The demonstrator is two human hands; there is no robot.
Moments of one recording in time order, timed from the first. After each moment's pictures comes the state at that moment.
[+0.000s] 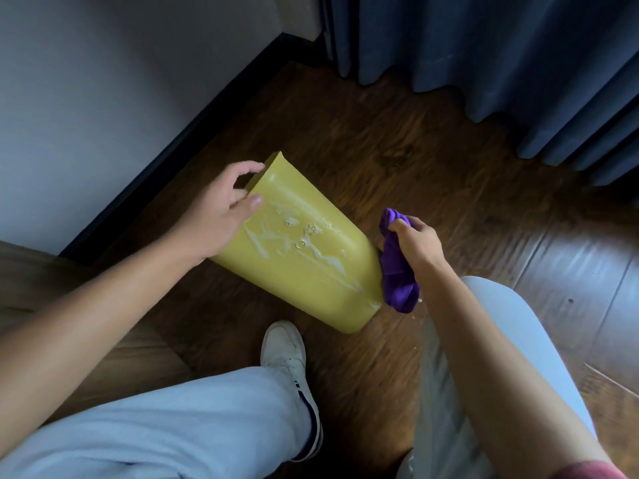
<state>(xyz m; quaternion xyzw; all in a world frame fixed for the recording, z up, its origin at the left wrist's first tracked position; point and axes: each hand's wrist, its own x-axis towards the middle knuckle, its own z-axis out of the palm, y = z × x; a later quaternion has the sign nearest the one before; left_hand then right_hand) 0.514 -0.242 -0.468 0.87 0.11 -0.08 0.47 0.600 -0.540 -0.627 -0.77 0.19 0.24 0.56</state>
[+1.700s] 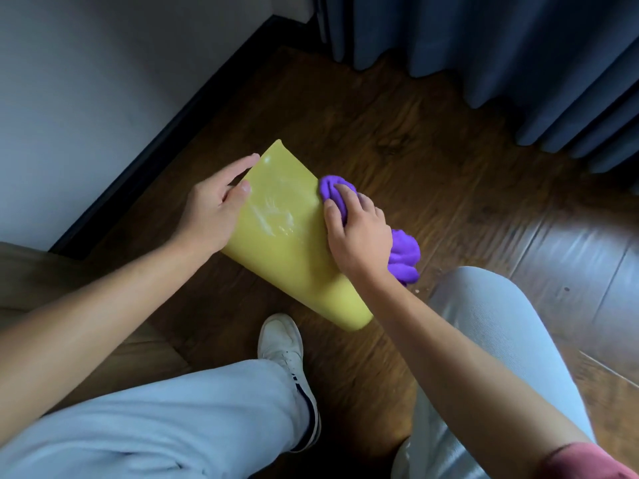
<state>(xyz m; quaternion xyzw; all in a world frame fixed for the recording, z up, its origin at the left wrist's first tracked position) 0.518 -0.239 -0.497 0.88 0.15 0.01 0.46 0.557 -0.459 -0.582 -0.91 -0.03 0.07 0.40</state>
